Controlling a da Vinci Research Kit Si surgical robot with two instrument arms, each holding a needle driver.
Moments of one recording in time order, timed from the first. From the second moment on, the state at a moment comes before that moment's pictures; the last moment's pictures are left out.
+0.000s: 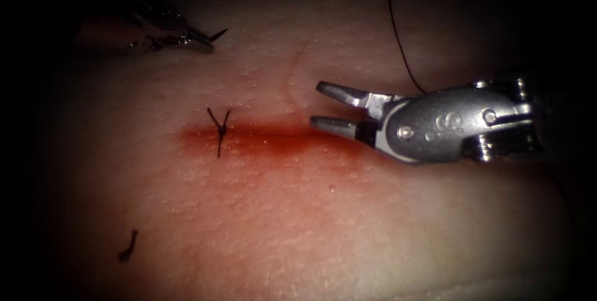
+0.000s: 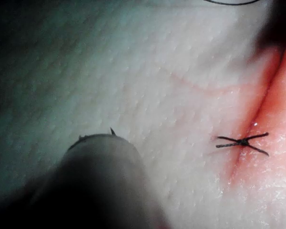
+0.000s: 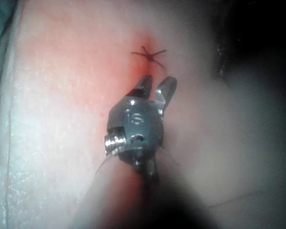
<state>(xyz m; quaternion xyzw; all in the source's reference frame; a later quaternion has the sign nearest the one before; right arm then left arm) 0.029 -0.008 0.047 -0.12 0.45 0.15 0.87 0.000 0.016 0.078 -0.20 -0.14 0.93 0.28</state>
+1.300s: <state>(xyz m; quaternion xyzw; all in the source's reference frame) 0.024 -0.004 0.052 0.01 0.56 0.28 0.78 -0.005 0.010 0.065 -0.61 0.07 0.77 -0.19</state>
